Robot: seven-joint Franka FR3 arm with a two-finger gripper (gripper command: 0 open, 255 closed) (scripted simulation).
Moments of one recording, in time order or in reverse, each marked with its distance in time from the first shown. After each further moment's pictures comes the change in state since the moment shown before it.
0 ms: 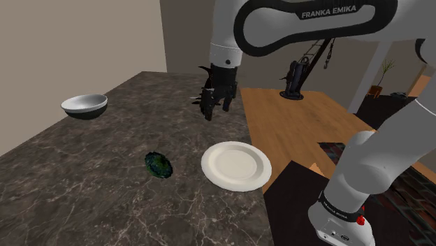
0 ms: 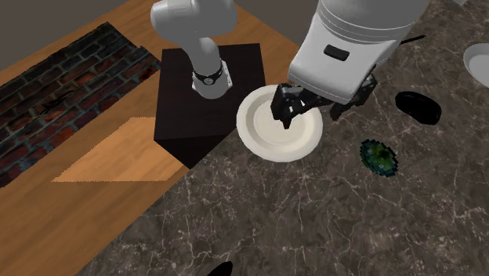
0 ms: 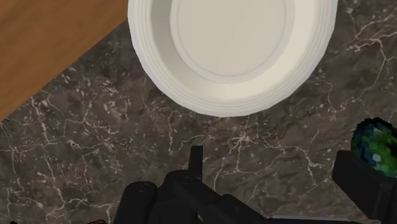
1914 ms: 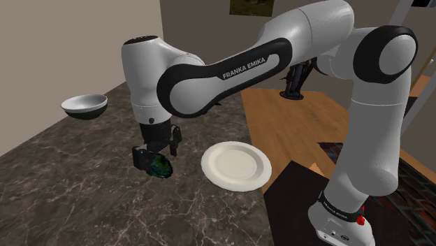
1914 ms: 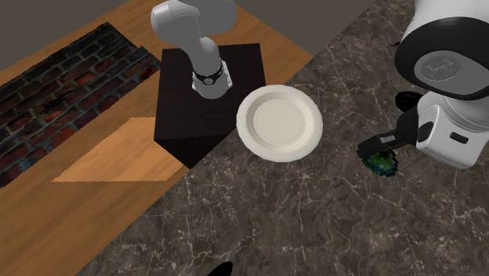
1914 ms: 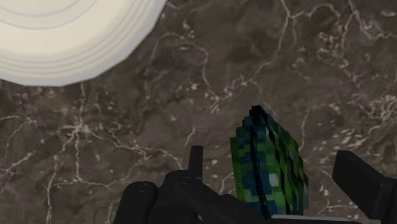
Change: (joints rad) arm 0.153 0.632 0.227 0.381 -0.318 0.086 0.380
